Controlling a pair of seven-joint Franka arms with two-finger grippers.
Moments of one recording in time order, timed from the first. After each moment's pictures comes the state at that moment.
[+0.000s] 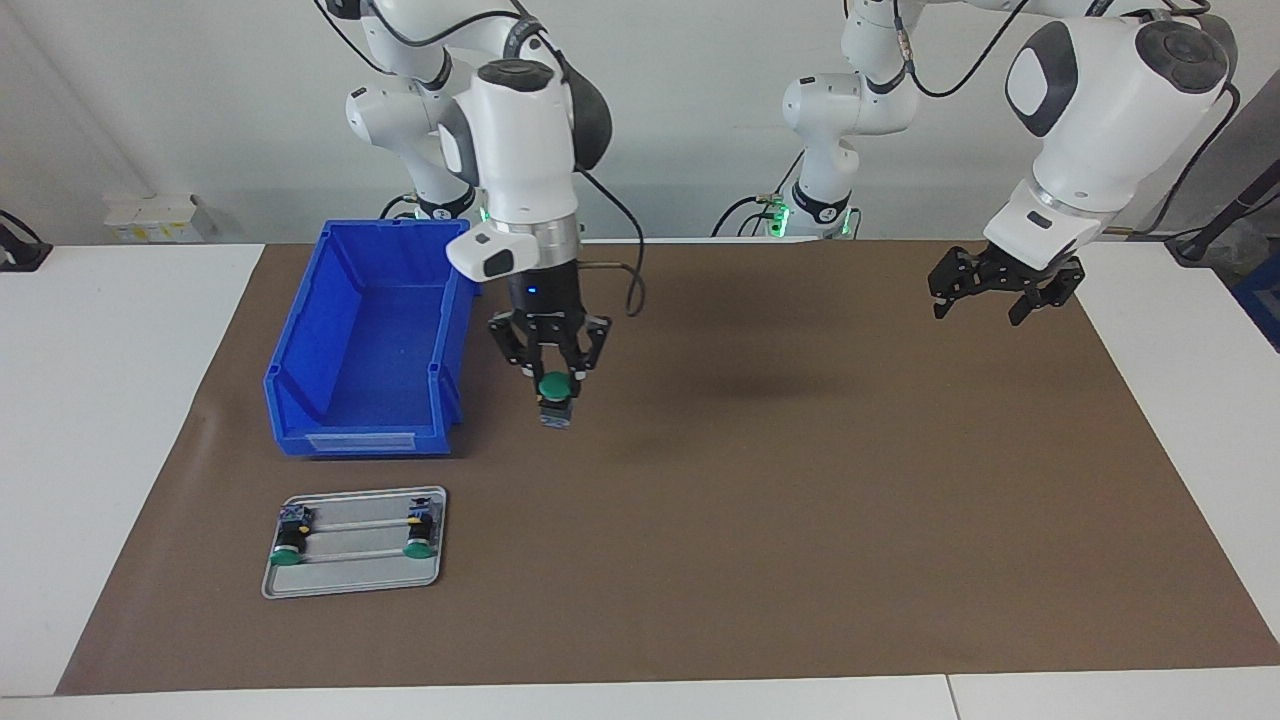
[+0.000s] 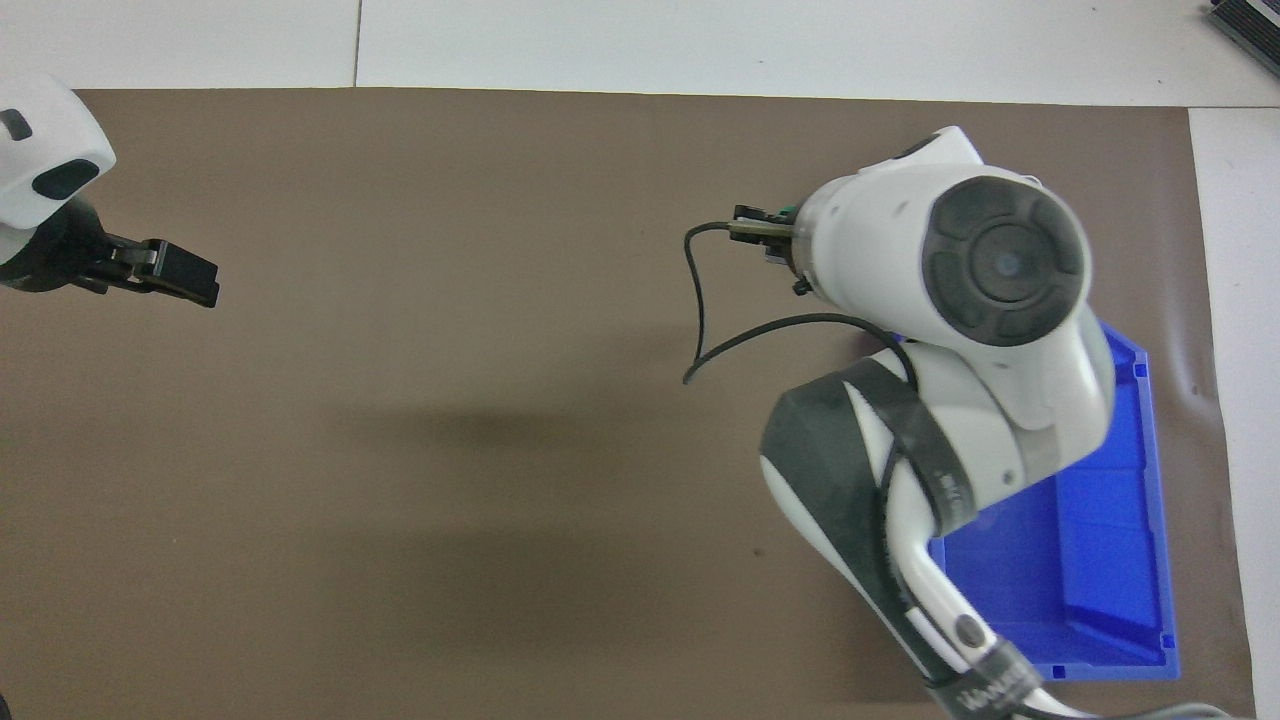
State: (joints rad) left arm -0.08 0.12 -0.01 -1.51 0.00 1.60 0.10; right arm 0.42 0.13 -0.06 -1.70 -0.11 2.15 0.59
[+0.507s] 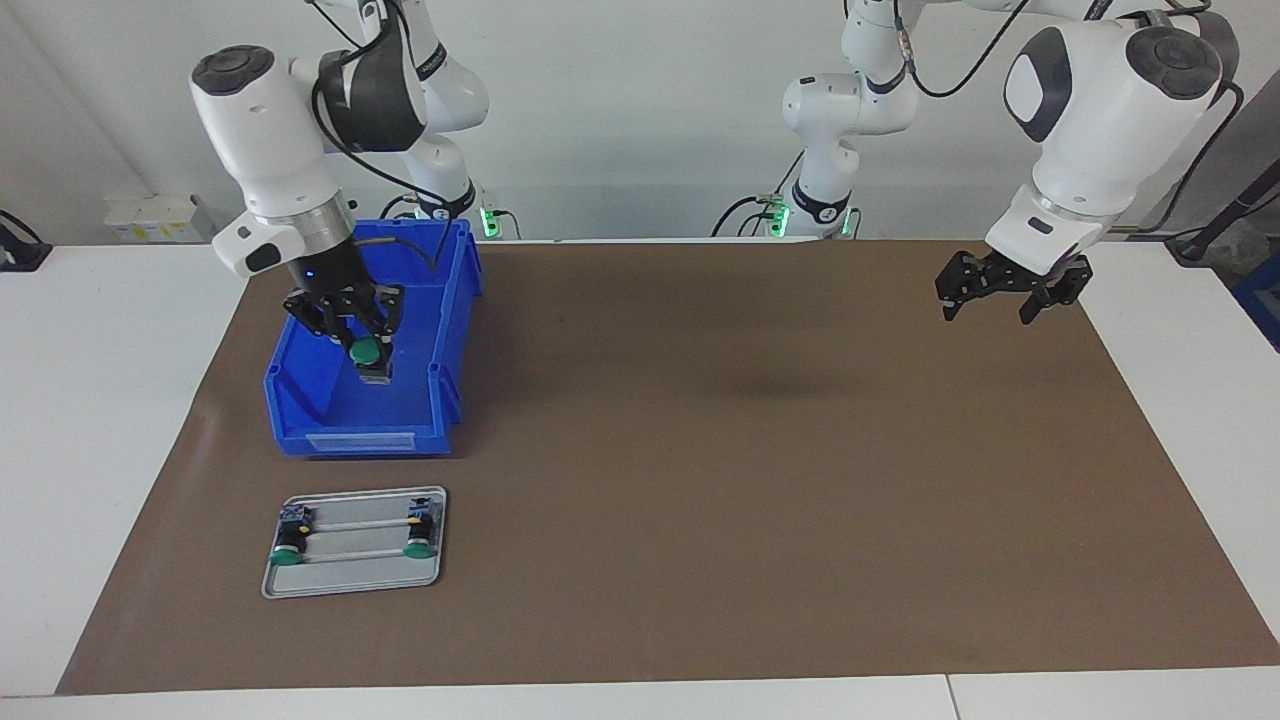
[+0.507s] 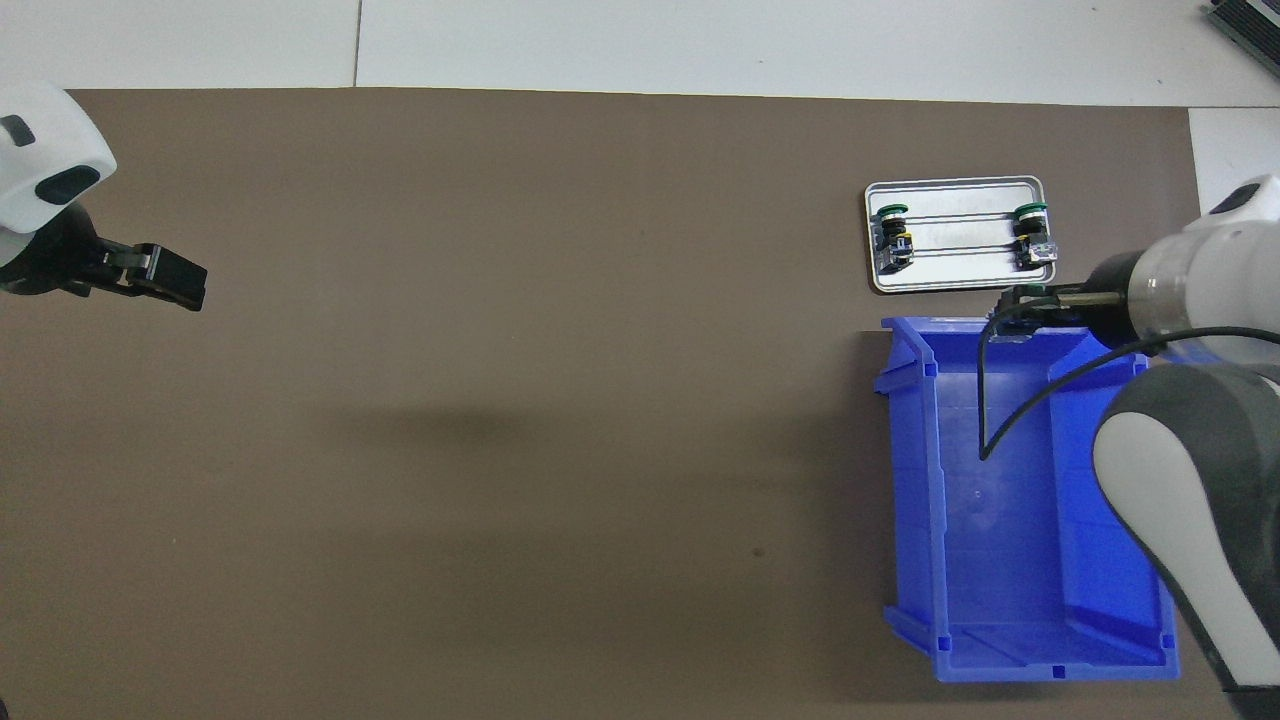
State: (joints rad) left arm -0.08 0.11 -0.01 -1.53 0.06 1.61 0.09; right arm 0.06 -0.10 -0.06 -2.01 0.08 2.06 0.00
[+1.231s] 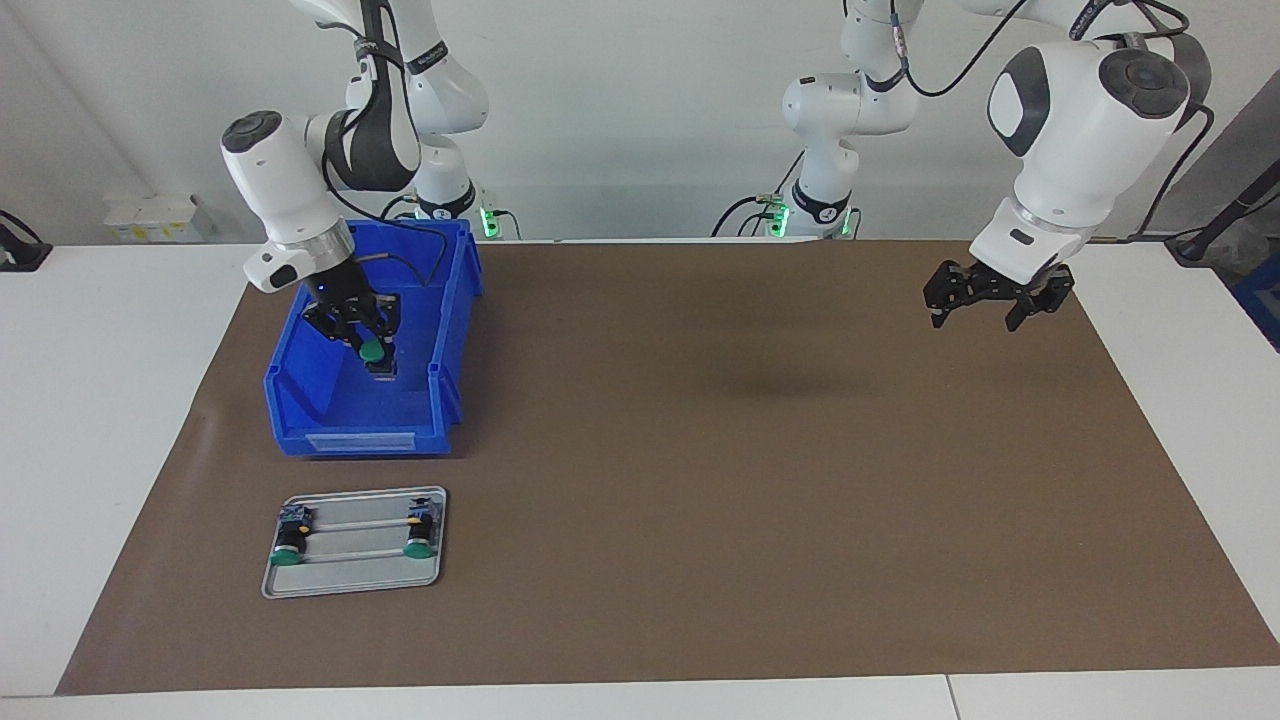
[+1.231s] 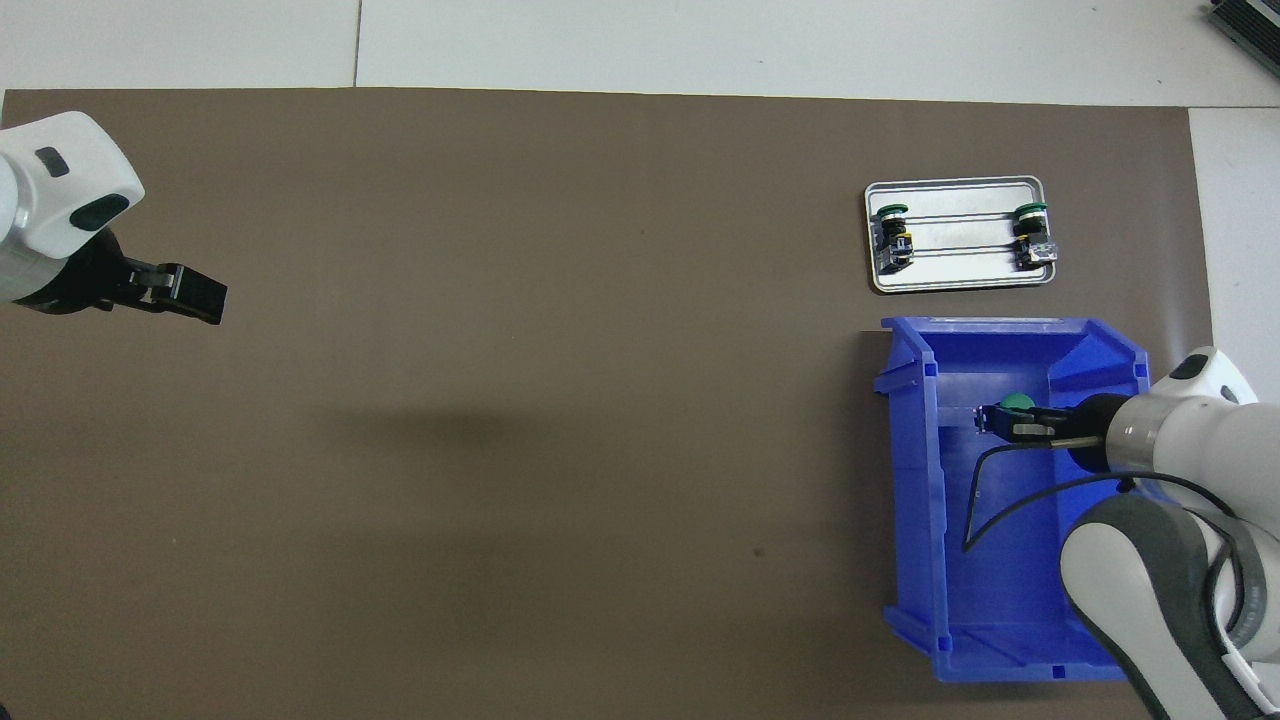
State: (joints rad) left arm -0.08 0.07 -0.01 -1.63 0.05 1.68 0.08; right arm 0.00 -0.24 -0.06 -2.49 0.20 2.44 -0.19
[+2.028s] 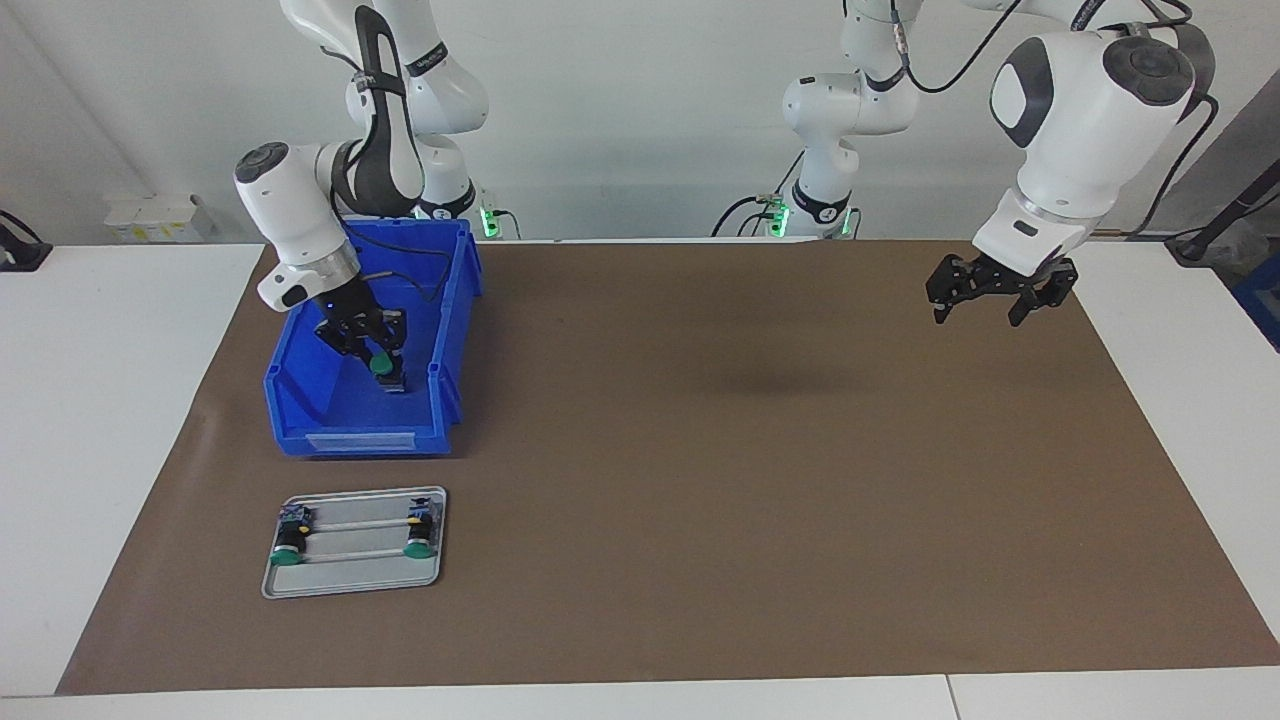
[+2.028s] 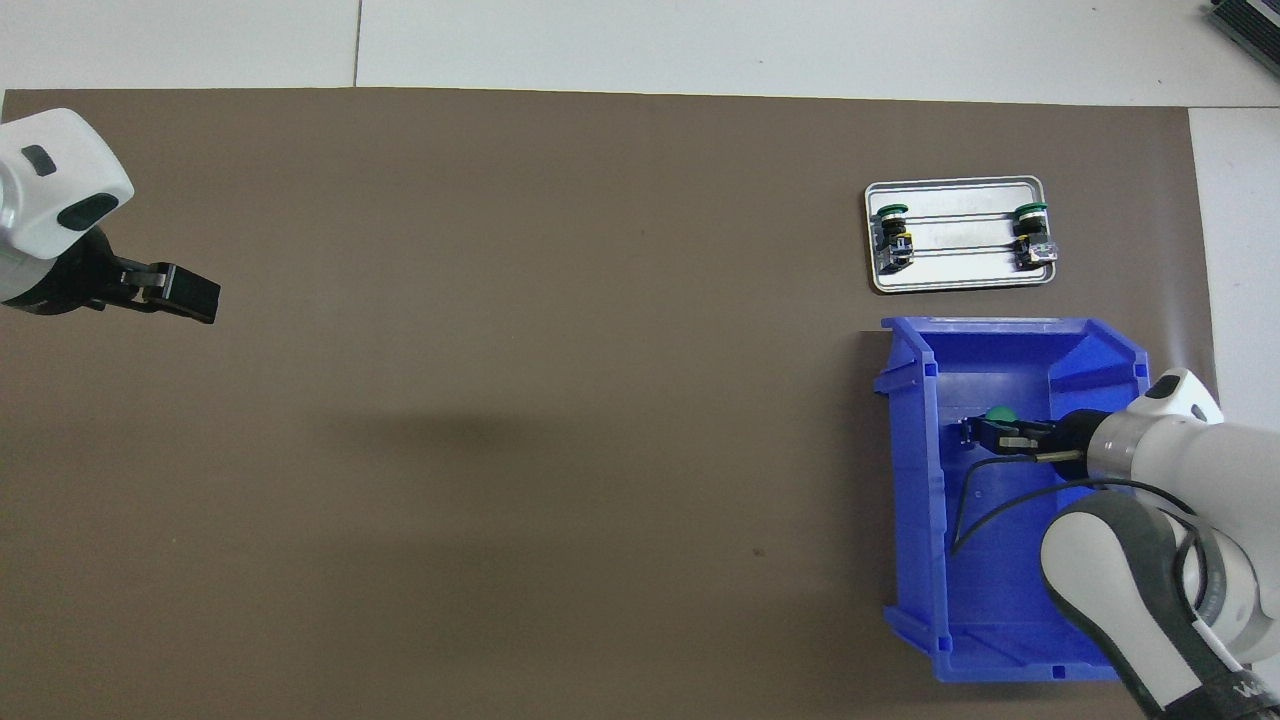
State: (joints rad) left arm -0.08 0.06 -0.01 -1.62 0.05 1.67 0.08; right arm -0.02 -0.19 -0.06 -2.55 0.30 2.54 -0.29
